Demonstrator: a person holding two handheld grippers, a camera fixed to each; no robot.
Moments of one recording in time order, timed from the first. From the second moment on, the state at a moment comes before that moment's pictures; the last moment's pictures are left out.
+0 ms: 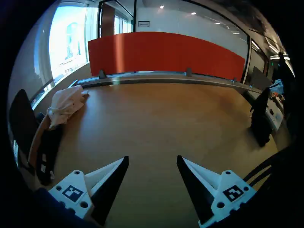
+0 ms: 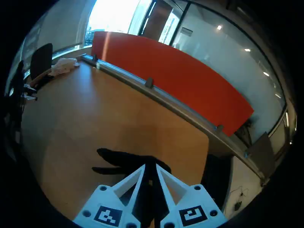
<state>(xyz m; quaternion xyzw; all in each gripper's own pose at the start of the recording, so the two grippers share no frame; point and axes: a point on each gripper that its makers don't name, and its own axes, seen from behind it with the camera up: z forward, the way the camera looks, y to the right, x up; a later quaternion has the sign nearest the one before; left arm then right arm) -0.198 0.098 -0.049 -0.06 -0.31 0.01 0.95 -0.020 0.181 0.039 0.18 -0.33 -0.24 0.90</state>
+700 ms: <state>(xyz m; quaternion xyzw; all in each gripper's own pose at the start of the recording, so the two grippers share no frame) -0.194 0.104 -0.054 -0.07 -0.31 0.02 0.95 -0.059 0.220 -0.029 0.14 -0.37 -0.22 0.89</state>
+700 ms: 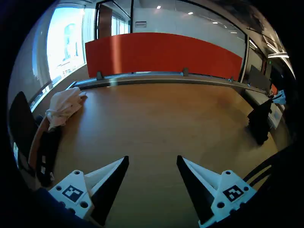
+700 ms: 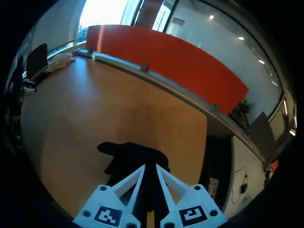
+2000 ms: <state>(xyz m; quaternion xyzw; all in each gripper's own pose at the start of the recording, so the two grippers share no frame) -0.194 0.102 -0.063 -0.07 -0.31 0.03 0.95 -0.138 0.282 -0.105 0.09 -0.46 -0.19 0.86</state>
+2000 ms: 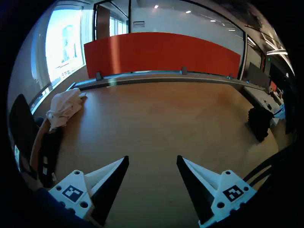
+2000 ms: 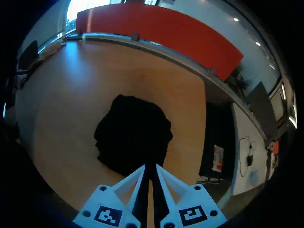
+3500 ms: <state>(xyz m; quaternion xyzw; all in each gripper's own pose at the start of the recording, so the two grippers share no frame) -0.197 0.105 -0.055 -0.06 -0.33 0.04 0.94 -0.208 0.303 -0.116 0.03 -0.51 -0.11 0.85</state>
